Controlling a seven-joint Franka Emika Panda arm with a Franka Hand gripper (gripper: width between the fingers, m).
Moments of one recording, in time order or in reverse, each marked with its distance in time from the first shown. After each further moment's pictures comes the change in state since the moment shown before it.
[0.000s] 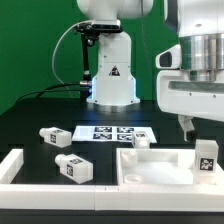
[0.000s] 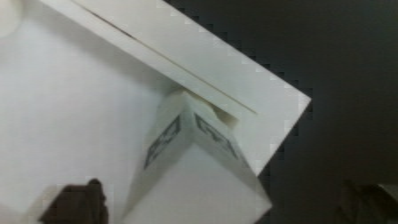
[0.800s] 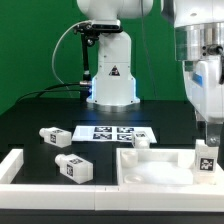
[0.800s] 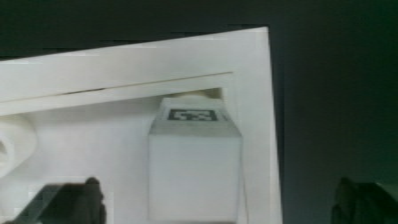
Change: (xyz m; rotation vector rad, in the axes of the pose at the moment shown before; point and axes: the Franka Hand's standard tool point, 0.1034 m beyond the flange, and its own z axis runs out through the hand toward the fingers) arm 0.005 0.002 -0.013 0.002 -0.006 0.794
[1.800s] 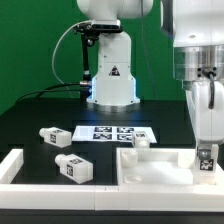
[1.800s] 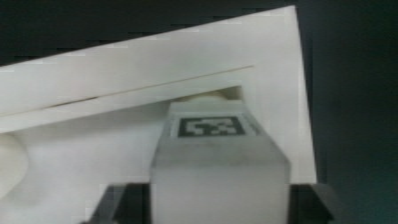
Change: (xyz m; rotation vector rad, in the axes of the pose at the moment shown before) arm 0.005 0.007 0.027 -0.031 0.022 0.077
